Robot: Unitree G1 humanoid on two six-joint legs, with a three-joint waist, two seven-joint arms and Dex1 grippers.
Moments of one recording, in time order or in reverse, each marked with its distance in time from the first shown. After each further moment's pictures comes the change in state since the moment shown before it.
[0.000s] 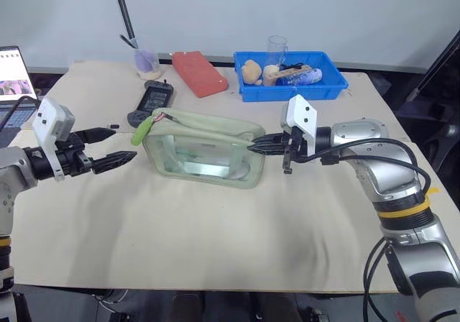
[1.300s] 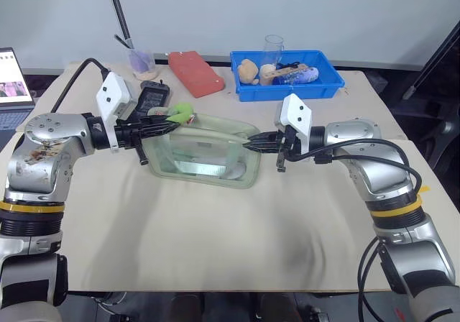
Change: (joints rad) left arm -0.332 -0.119 -0.290 0.012 0.085 -0.148 -0.044; right arm -0.007 0.033 0.001 0.006 -0.037 0.001 -0.043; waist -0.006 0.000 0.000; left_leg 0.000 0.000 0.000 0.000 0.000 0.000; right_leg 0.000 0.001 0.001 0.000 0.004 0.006
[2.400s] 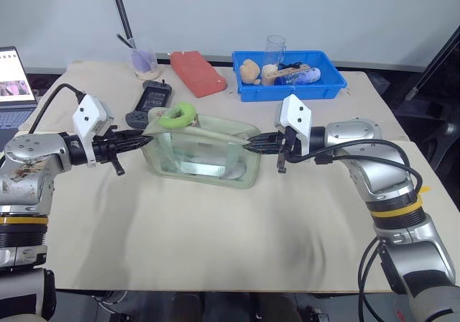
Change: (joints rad) left arm 0.118 0.046 0.075 0.168 0.062 -0.114 -0.015; right arm -0.002 -0.001 -0.001 -0.006 -0.002 0.001 0.021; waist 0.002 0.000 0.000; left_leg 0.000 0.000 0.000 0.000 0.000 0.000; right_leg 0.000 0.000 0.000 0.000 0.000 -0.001
